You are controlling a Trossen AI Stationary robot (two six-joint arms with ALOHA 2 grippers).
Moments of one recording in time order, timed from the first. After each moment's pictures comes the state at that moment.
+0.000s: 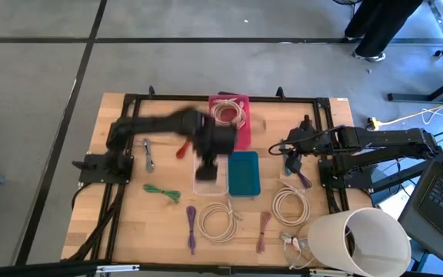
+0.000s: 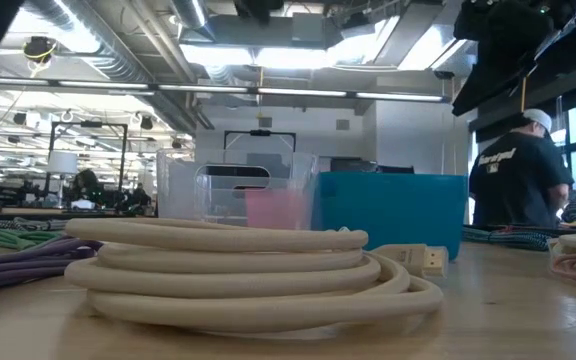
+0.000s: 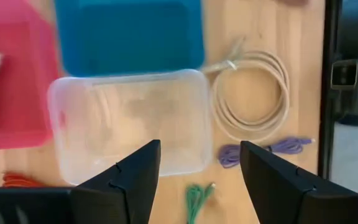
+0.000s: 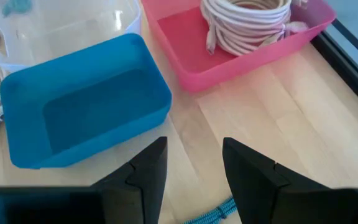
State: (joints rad) left arm -0.08 1.97 2.23 -1.55 0.10 -0.09; right arm 0.04 0.86 0.76 -0.76 0.30 0.34
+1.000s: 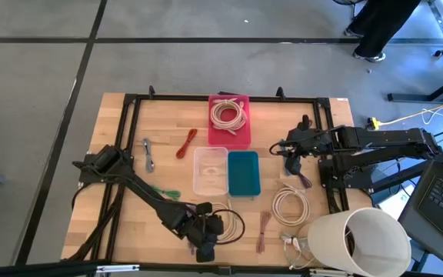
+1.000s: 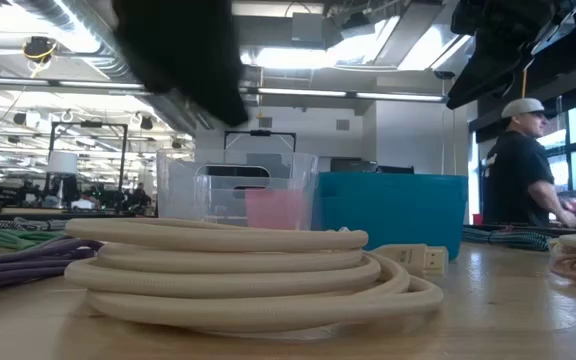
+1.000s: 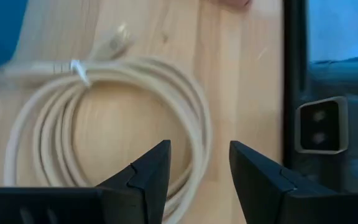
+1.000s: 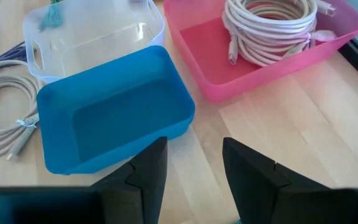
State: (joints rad) left arm -0.59 1.98 1.46 -0.48 -0.24 -0.70; right arm 0.04 0.86 0.76 -0.70 0.23 0.34
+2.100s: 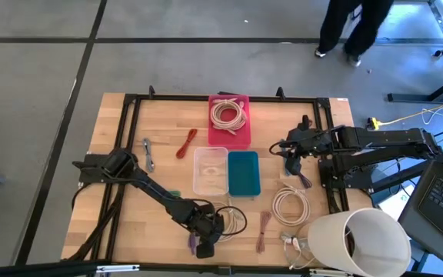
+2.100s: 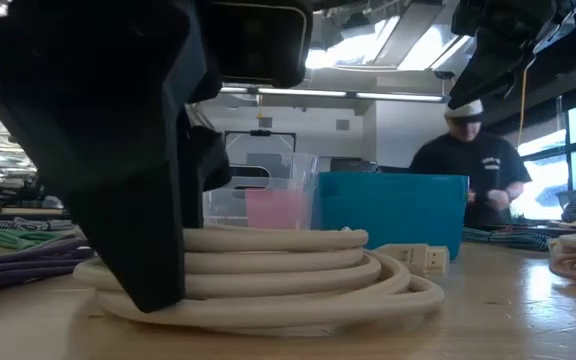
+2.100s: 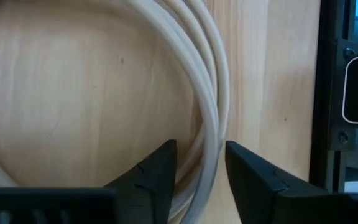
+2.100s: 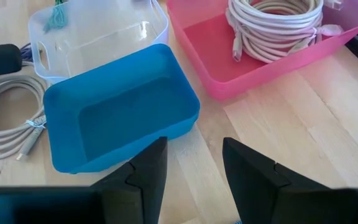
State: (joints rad) left arm -0.54 2.11 1.35 -0.33 0.03 -0.71; right arm 0.04 0.86 0.76 -0.71 0.21 0.36
